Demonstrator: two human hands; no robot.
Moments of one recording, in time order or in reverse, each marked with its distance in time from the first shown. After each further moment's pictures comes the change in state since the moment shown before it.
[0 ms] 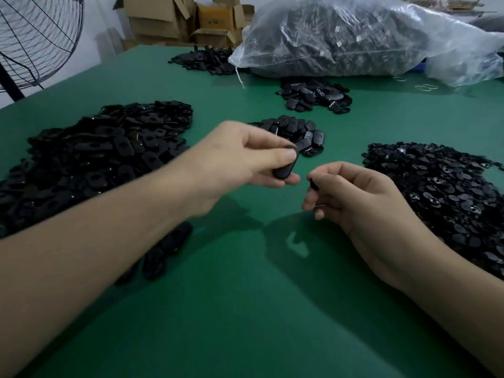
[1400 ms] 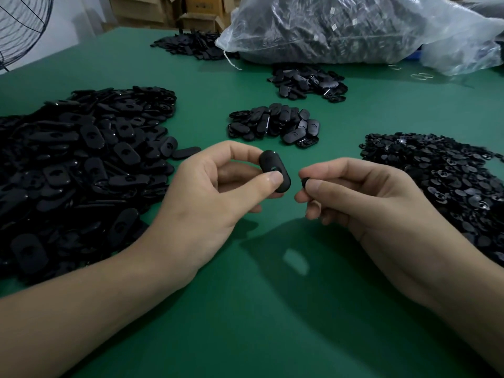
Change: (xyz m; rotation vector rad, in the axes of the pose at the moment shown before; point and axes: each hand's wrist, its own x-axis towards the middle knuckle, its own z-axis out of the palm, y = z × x) left_hand -0.035 -0.043 0.022 -0.094 0.202 0.236; right_hand -0.009 -0.008 -0.008 -0.073 -0.103 -0.025
